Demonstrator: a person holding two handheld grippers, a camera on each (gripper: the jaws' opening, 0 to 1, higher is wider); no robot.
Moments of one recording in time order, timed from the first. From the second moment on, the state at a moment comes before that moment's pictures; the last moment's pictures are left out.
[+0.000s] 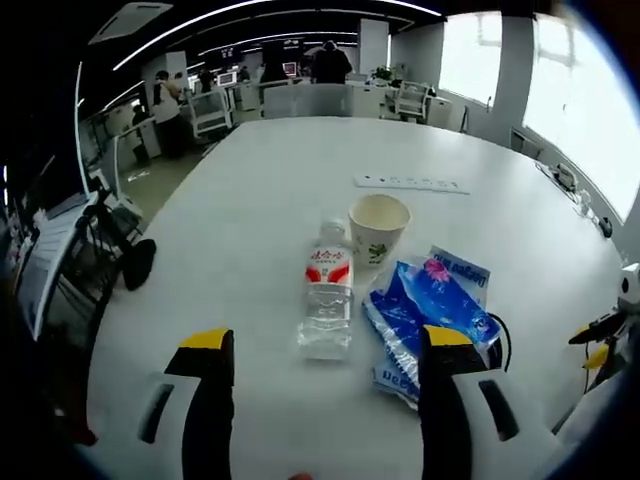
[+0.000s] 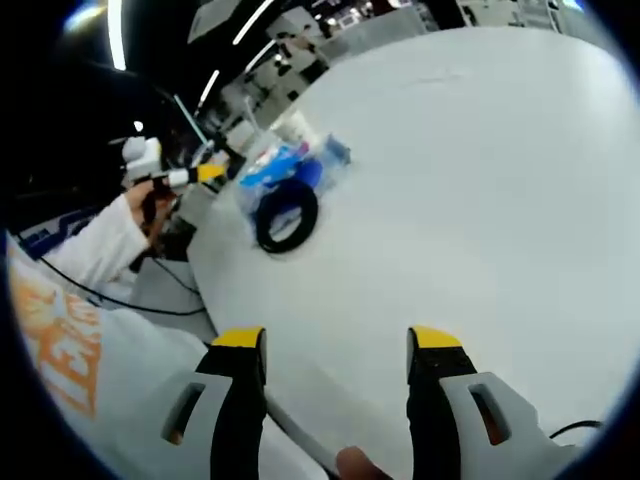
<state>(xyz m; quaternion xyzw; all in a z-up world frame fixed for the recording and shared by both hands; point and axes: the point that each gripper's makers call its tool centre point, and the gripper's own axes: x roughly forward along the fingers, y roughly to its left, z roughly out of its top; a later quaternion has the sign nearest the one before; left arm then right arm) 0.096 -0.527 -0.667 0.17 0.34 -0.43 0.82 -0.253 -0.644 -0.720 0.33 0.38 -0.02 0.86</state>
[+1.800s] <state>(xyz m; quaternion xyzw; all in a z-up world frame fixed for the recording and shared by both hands) 0.136 -0.595 -0.714 0.18 0.39 -0.47 0.77 -0.213 -0.644 -0.705 0.27 0.39 0.03 0.88</state>
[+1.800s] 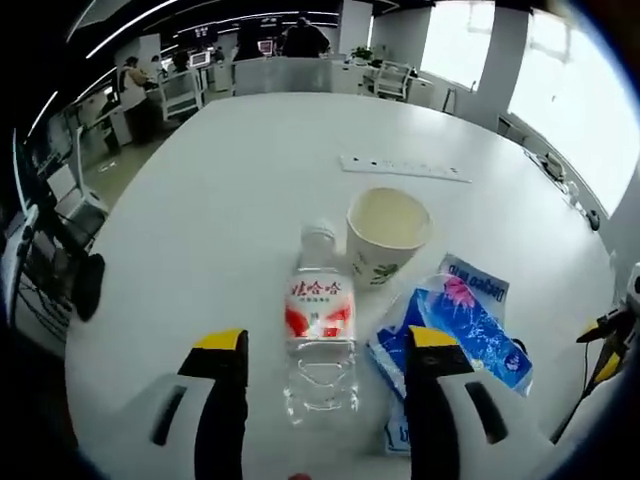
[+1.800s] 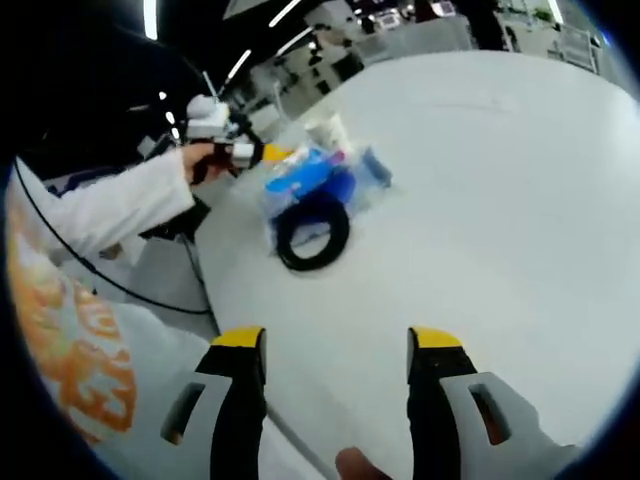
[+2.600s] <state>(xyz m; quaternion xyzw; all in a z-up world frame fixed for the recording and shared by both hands) 0.150 -0.617 -0.761 0.21 0.43 -0.47 0.75 -0.205 -0.659 -0.715 0.30 0.40 0.00 0.87</state>
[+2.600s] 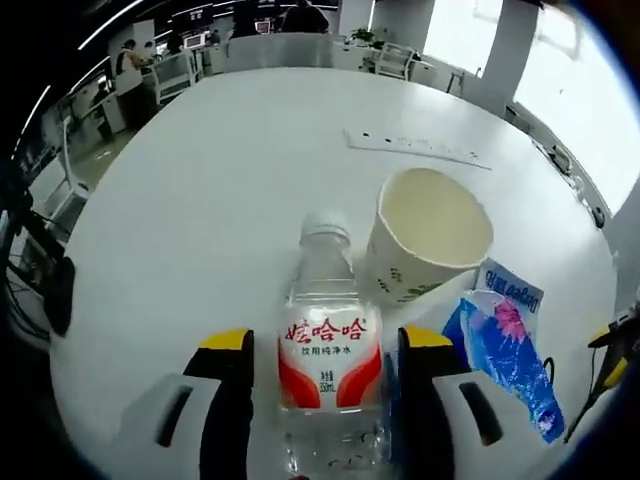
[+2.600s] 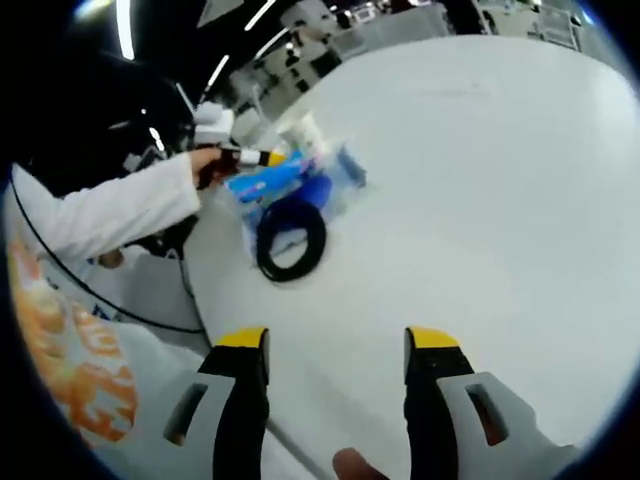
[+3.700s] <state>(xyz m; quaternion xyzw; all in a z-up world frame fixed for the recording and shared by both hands) 0.166 -0.591 -0.711 0.12 0.34 -0.43 0.83 -0.207 -0.665 -0.705 0.29 0.38 -0.02 0.88</state>
